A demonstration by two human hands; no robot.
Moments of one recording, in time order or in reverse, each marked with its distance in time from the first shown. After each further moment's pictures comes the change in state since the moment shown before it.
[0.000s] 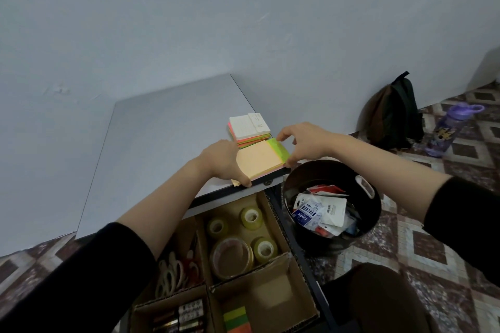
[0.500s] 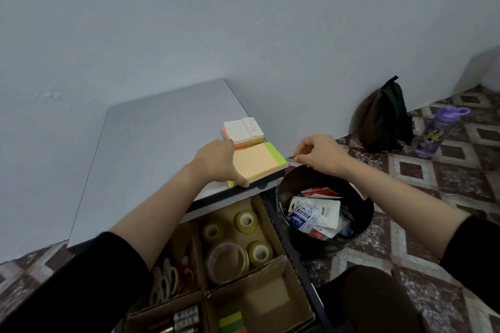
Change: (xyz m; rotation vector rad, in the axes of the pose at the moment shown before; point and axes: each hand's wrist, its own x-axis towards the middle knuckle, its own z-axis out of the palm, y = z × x) left_hand 0.000 0.003 -0.001 0.019 0.108 -0.052; right_hand -0.025 0.028 0.020 0.343 0.307 0.159
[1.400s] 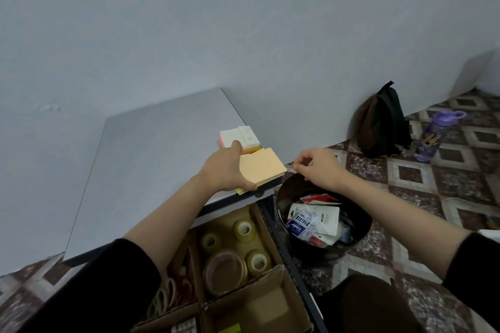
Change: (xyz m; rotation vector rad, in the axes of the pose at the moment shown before) left_hand 0.002 0.019 0.004 -0.121 0.068 0.031; right_hand -0.011 0.006 0.004 -0.004 0.045 -0.013
